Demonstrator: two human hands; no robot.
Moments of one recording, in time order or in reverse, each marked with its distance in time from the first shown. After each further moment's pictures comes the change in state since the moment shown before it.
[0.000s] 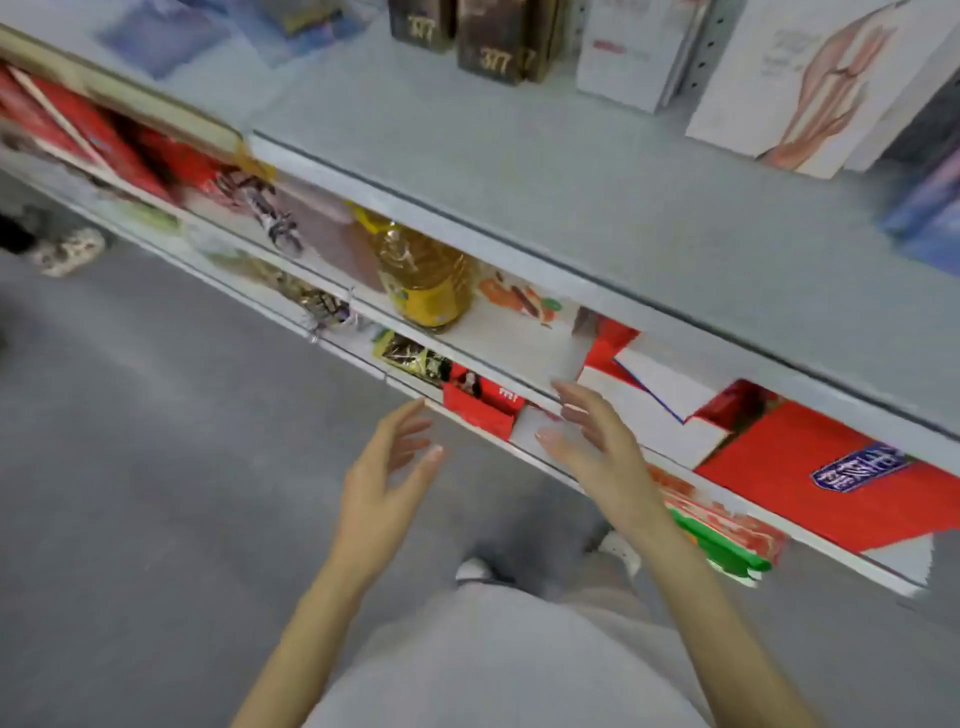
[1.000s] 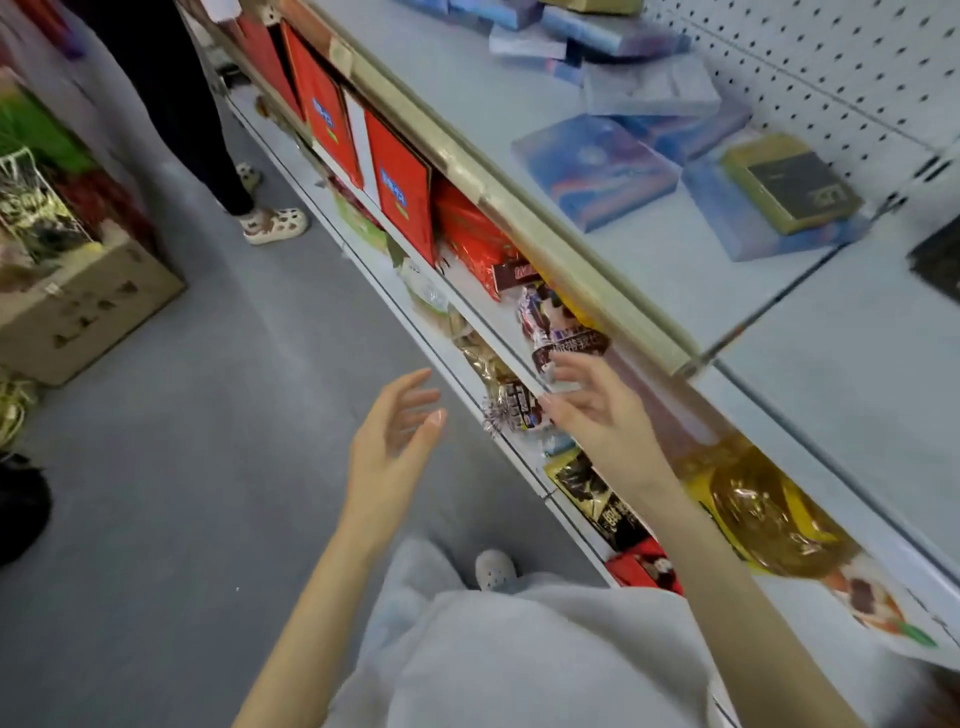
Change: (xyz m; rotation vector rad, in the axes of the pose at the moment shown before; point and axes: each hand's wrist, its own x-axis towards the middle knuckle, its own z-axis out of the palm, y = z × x) left_hand 0.292 -0.076 -0.424 -0.188 0.437 -0.050; right_hand 0.367 -0.177 0.435 -0.102 -0.409 -0.140
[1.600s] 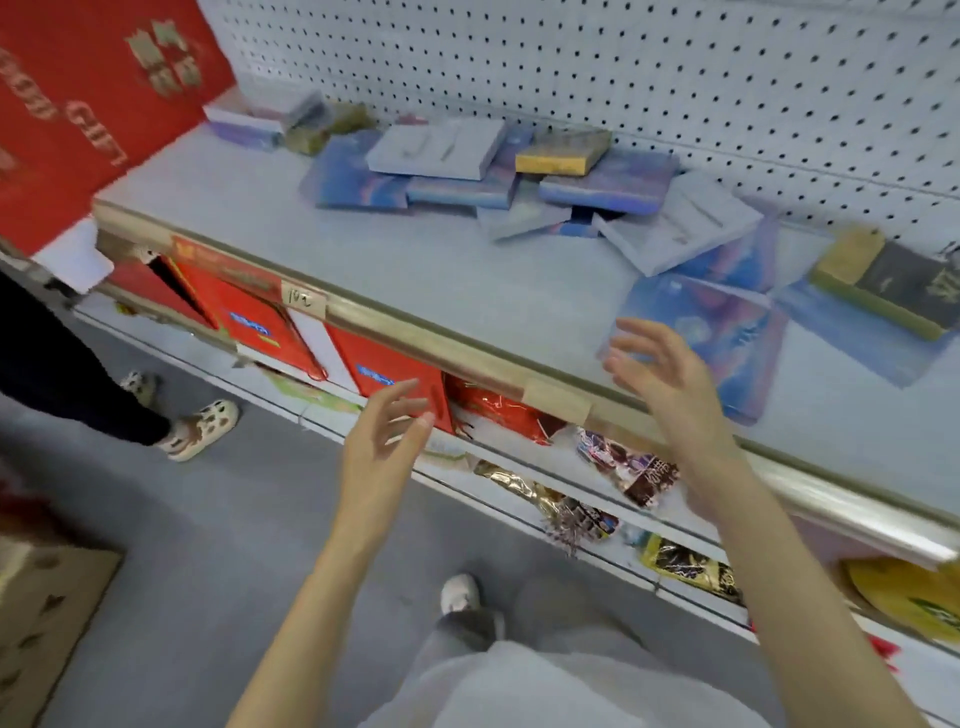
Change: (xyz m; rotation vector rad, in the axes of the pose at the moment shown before) left_hand 0.408 0.049 -0.114 0.049 -0.391 0.084; right_hand 0.290 -0.109 0.068 0.152 0.691 0.099
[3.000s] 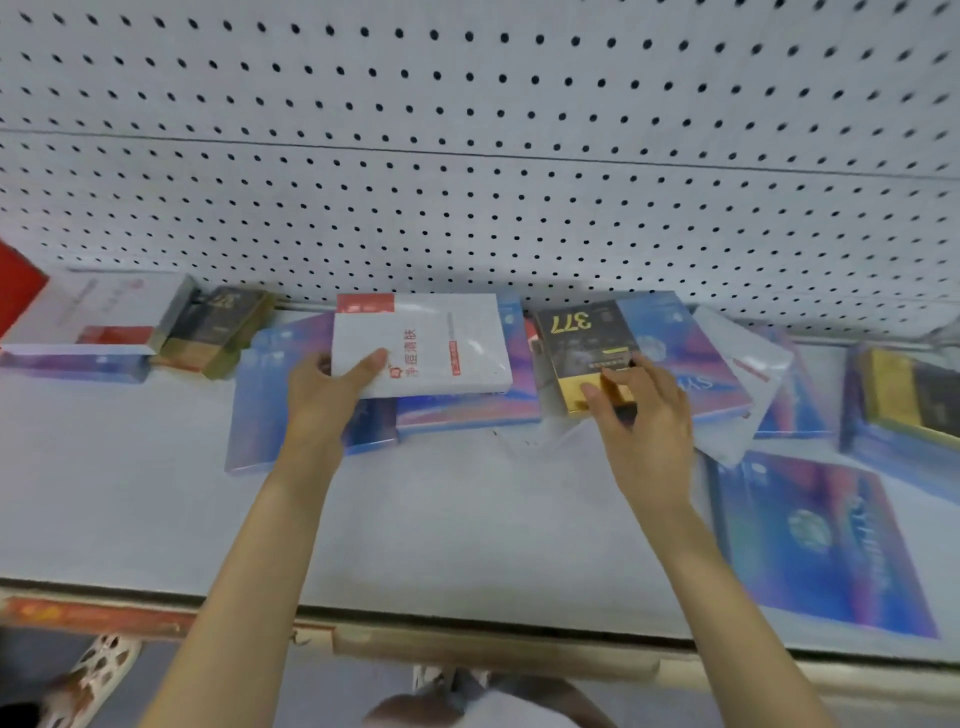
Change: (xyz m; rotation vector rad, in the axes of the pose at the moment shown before) left_hand 0.430 0.046 0.004 -0.018 -0.129 -0.234; right_hand 0.236 -0.017 0.109 -0.743 0.717 -0.103
